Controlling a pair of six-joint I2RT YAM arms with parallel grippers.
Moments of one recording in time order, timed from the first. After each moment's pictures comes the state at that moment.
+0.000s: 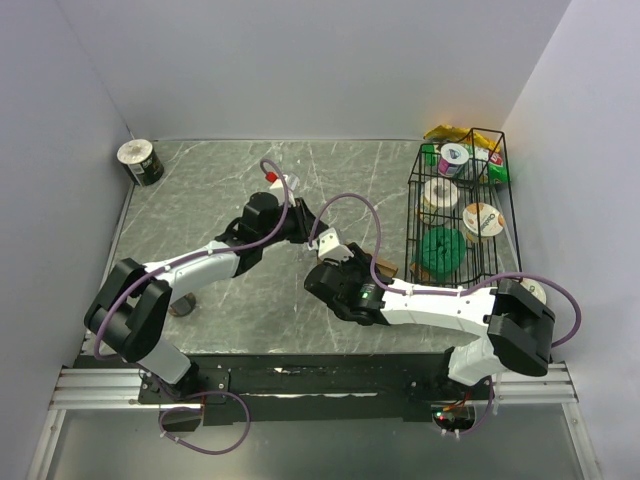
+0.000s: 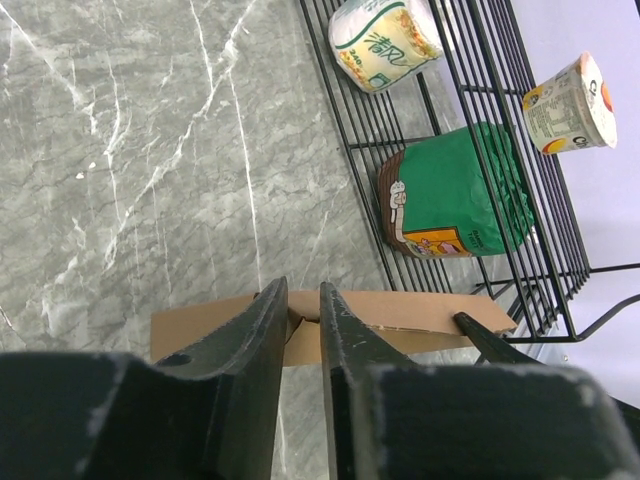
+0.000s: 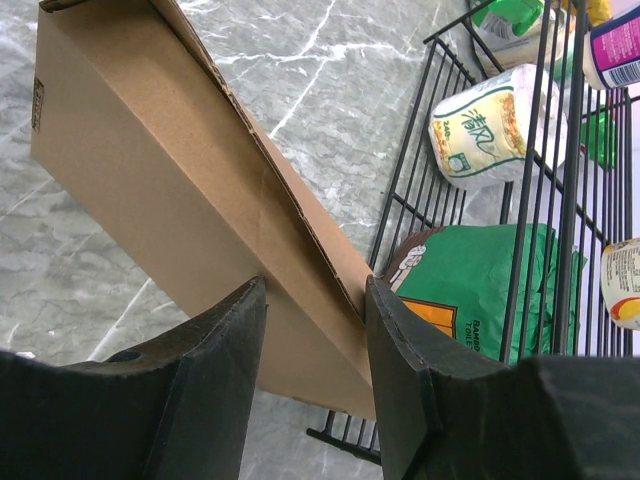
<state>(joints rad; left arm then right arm) -0.61 1.55 0.90 0.34 0.26 -0.67 1.12 1.44 0.88 -0.38 1.07 0.17</state>
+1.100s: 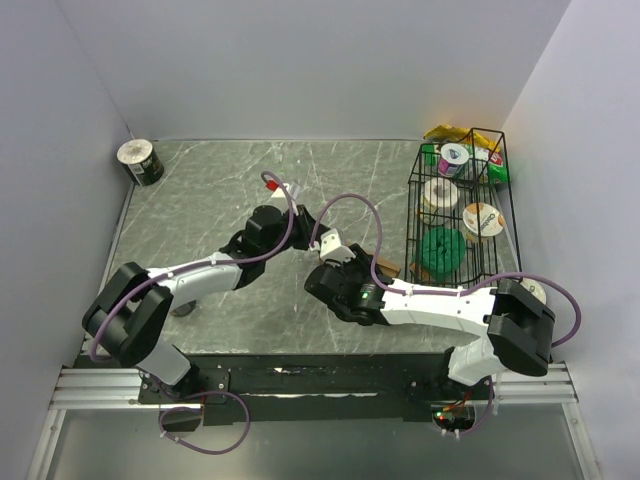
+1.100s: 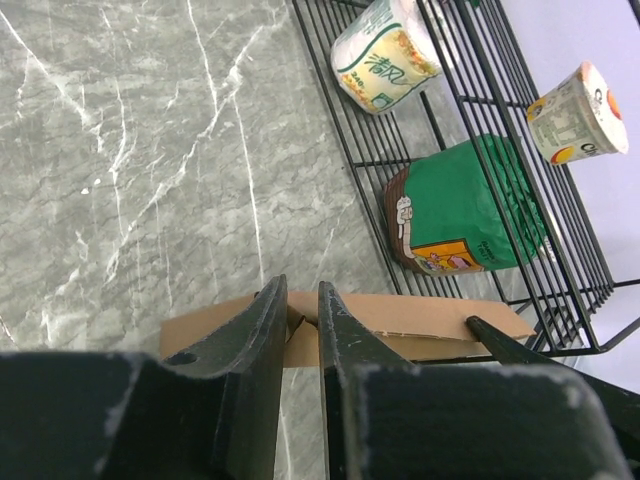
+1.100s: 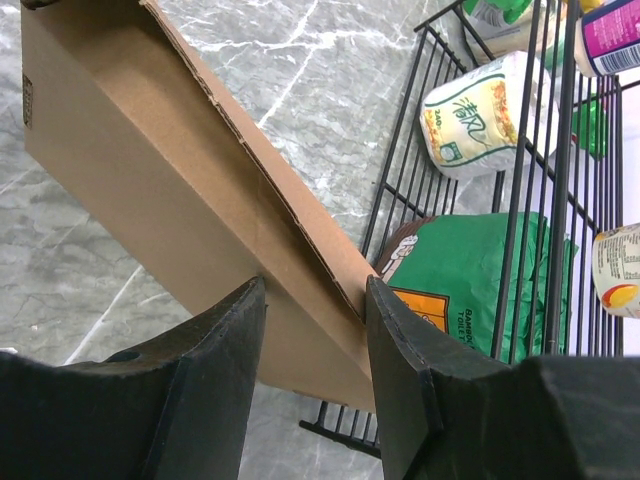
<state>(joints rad) -0.68 1.53 0.82 0.46 0.13 -0.64 1.12 1.44 0.88 -0.42 1.08 0.20</state>
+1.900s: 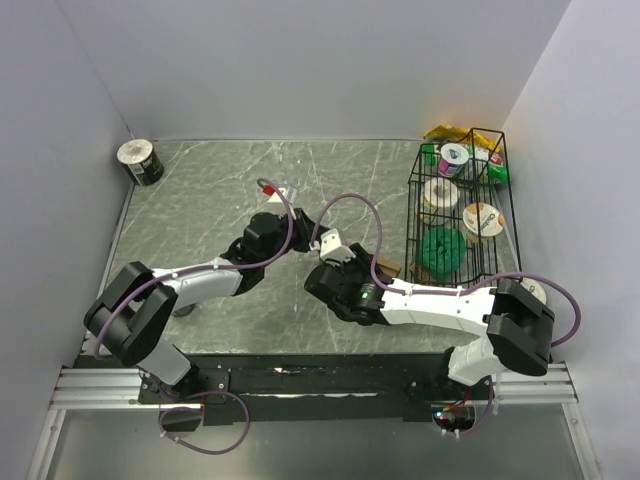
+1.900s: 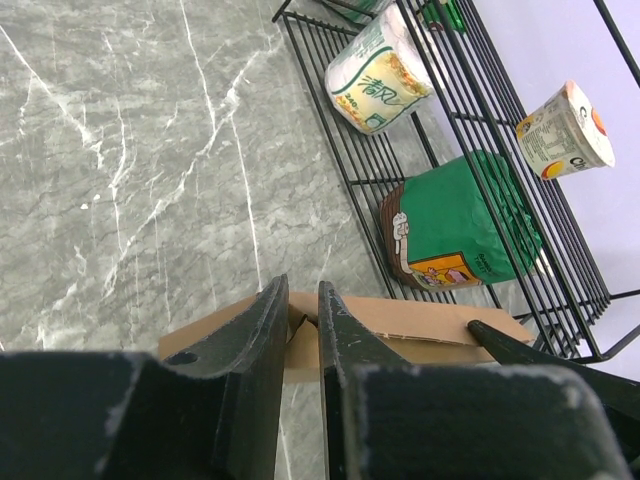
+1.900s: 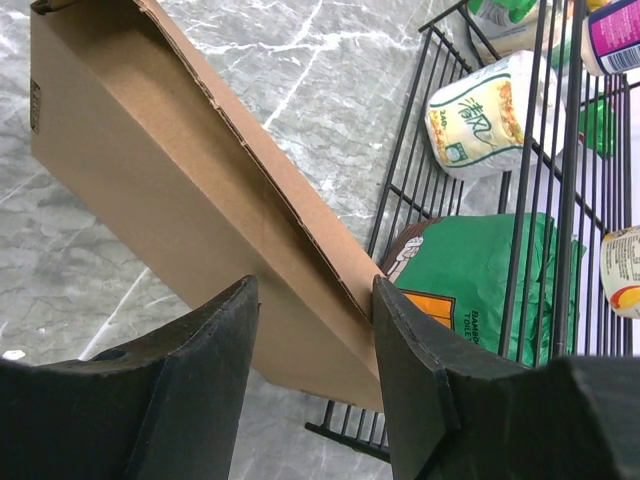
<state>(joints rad) -0.68 1.54 0.75 0.61 0.10 -0.65 1.12 1.44 0.88 -0.41 1.08 0.21</state>
